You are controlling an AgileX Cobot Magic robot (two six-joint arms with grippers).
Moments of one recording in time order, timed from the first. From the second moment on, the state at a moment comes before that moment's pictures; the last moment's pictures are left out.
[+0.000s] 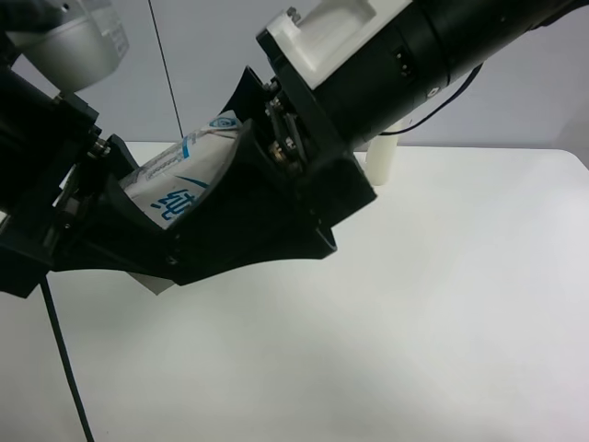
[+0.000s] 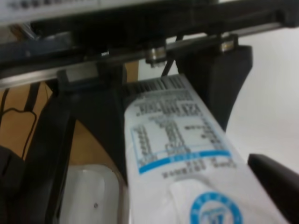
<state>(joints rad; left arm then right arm) -0.58 1.15 -0.93 -0.64 0.94 0.84 0.72 1.44 -1.19 0.99 1.03 -1.14</state>
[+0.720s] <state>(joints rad) -0.58 1.15 -0.93 -0.64 0.94 0.84 0.72 1.13 -1.19 0.38 1.22 -0.66</state>
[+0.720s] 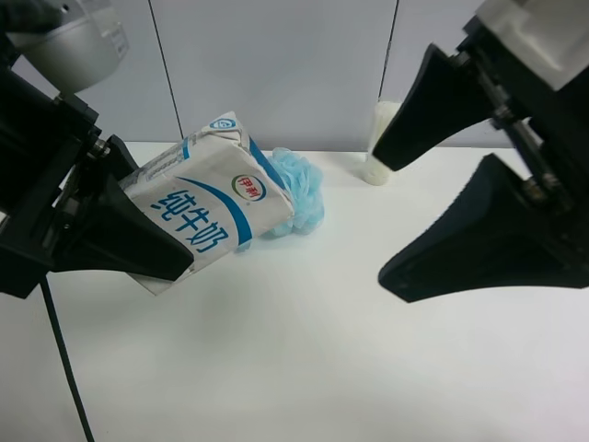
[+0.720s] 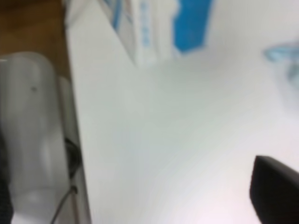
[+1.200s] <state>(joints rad) -0.58 1.15 -0.93 -0.64 0.96 0.84 0.72 0.80 -1.11 0.15 1.21 -0.33</state>
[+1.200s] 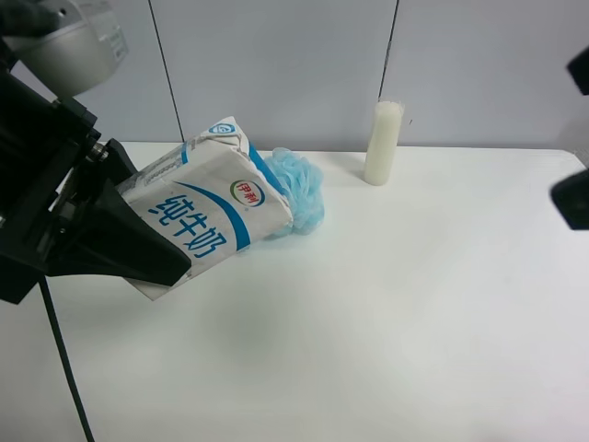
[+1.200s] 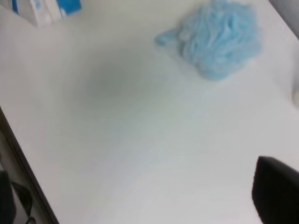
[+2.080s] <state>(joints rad) -0.58 1.15 -0.93 -0.64 0.96 0.84 0.72 0.06 -0.49 0.06 1.08 -0.01</state>
